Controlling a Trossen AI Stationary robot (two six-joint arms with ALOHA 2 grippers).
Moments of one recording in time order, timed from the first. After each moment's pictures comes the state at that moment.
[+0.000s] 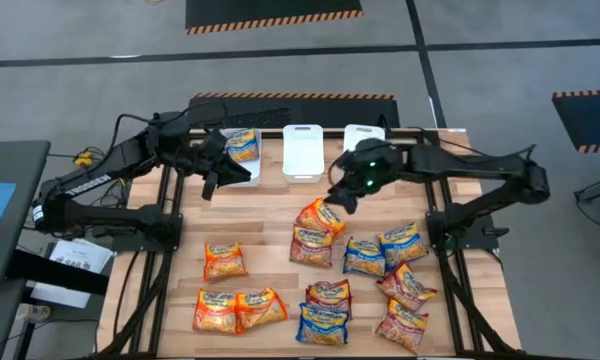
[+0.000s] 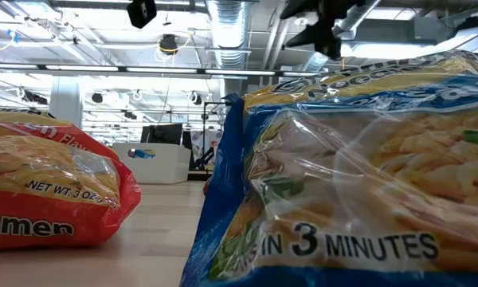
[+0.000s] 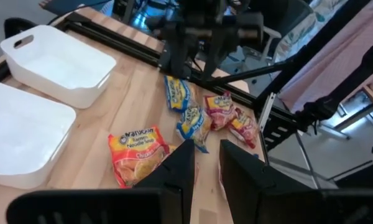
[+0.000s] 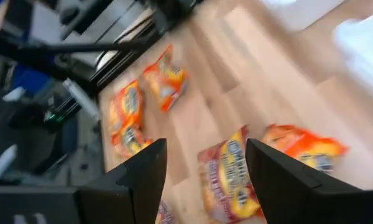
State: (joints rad) left arm 0.41 0.95 1.10 -0.46 0.46 -0.32; right arm -0.15 1.35 1.19 -0.48 -0.26 0.58
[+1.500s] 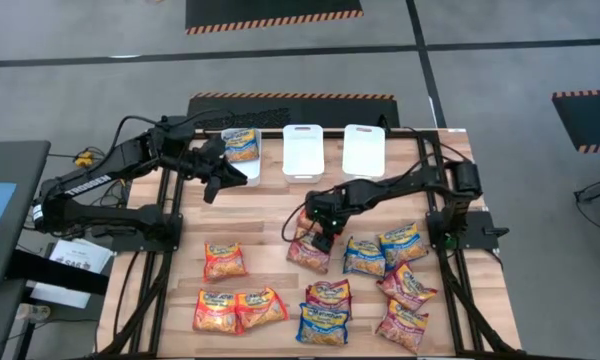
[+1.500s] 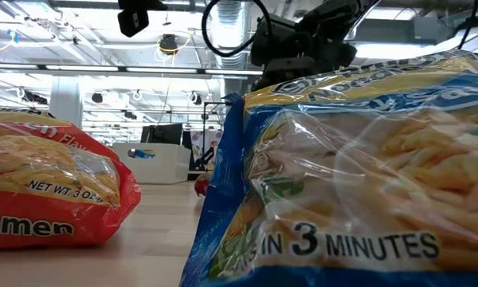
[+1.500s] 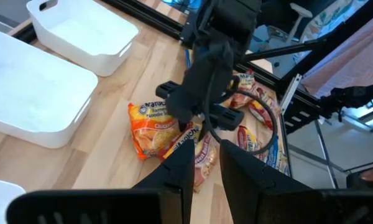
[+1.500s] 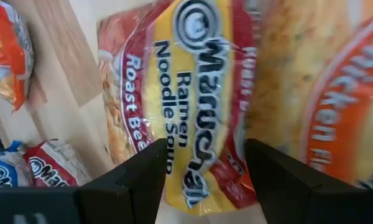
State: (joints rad) left arm 0.40 0.95 1.10 -0.59 0.38 -0.30; right arm -0.04 1.87 1.19 -0.49 -0.34 0.53
